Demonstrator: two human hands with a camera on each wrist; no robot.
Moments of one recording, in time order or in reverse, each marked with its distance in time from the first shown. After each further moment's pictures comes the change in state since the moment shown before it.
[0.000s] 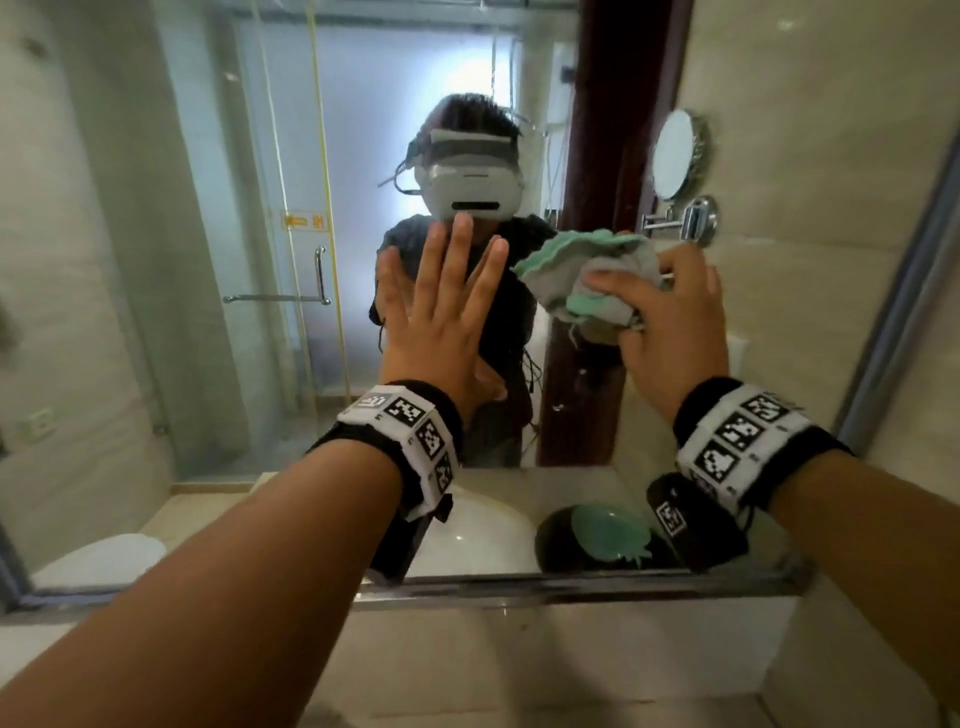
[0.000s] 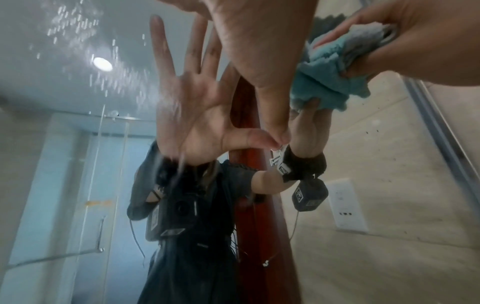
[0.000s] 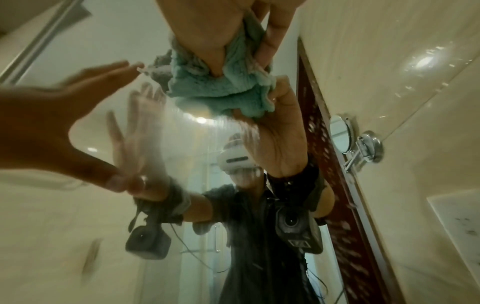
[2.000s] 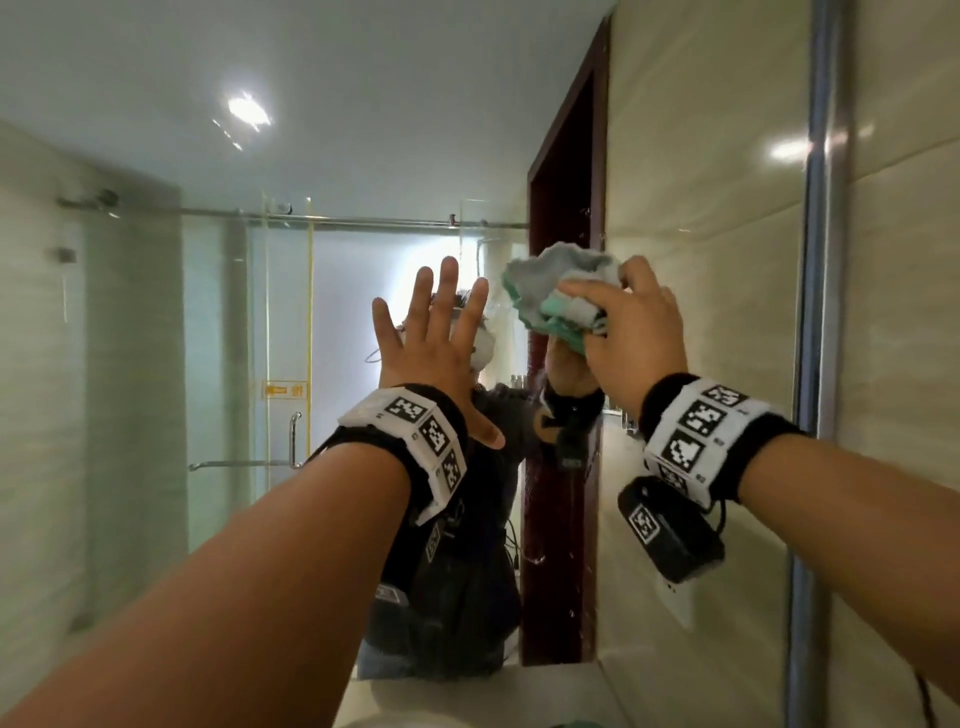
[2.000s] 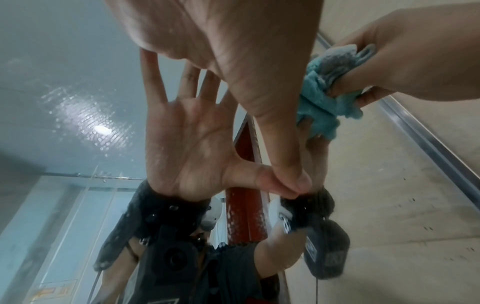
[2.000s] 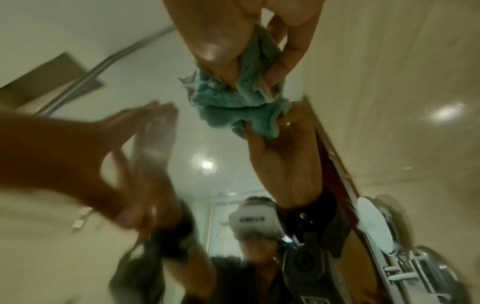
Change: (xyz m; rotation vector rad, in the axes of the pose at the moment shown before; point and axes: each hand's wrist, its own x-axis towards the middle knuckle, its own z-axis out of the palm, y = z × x) left_hand 0.165 0.004 -0.116 -0.003 -0.072 -0.052; right_hand 0.182 -0.001 -0.089 -0.013 0.068 0.080
